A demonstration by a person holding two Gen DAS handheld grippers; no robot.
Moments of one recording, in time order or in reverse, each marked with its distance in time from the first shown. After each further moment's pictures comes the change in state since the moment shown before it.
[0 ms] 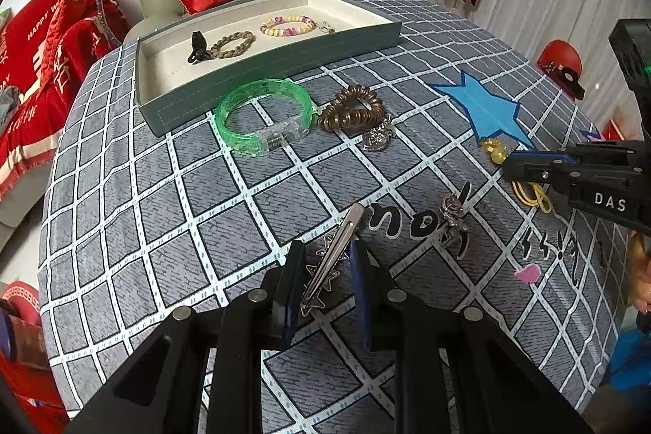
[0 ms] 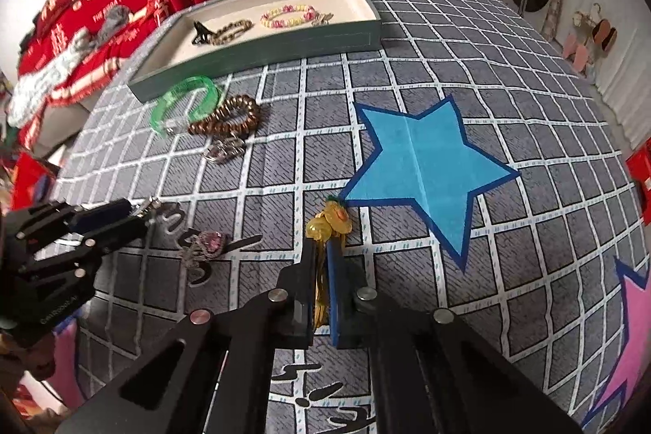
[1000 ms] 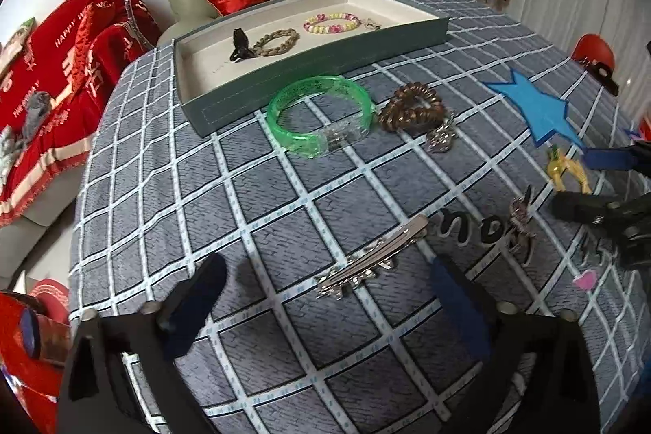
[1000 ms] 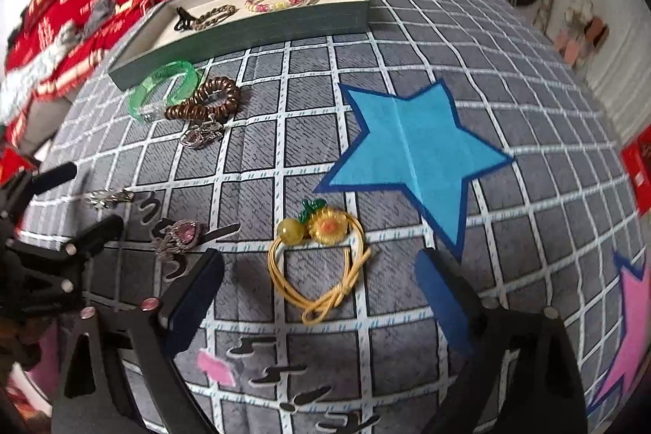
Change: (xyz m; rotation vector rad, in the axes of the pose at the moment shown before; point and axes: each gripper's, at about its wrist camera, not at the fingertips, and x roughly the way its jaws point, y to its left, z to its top) left arm 0.012 0.016 0.004 -0.001 0.004 0.138; right arm 0.016 0.002 -0.004 -0.019 0.036 -0.081
